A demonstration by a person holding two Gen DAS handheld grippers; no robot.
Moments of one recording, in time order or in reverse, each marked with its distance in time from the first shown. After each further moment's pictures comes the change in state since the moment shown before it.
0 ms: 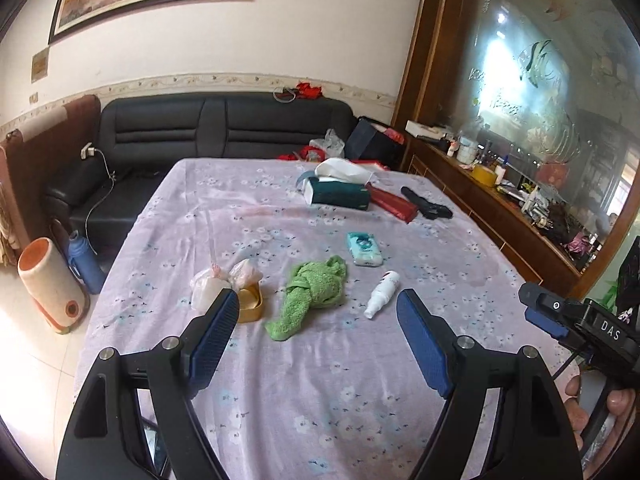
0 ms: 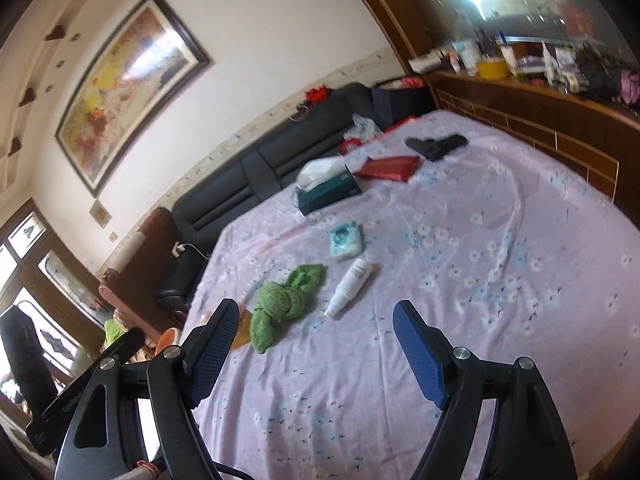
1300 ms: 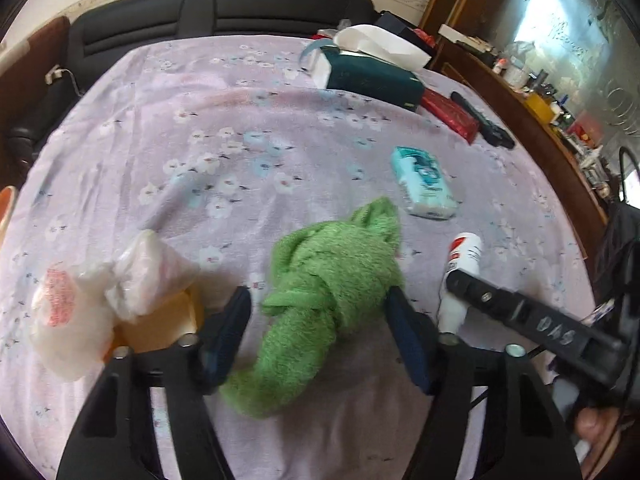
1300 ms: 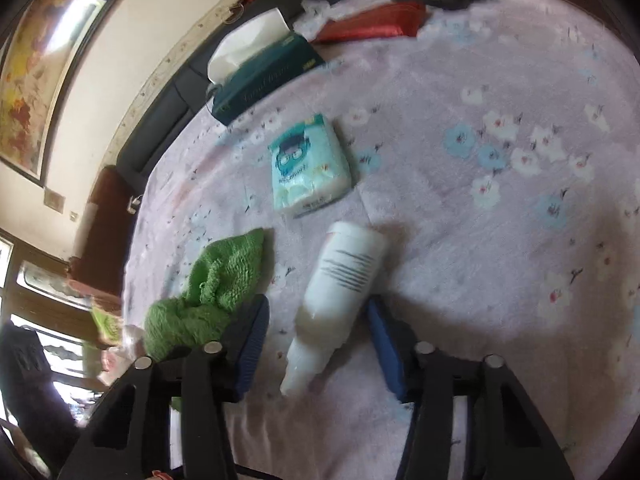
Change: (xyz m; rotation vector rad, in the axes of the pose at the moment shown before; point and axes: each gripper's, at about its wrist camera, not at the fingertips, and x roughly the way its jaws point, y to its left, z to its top) left arm 0.230 0.019 0.001 -0.061 0.384 -0.029; right arm 0.252 -0.038 0.010 0.130 0.365 -0.106
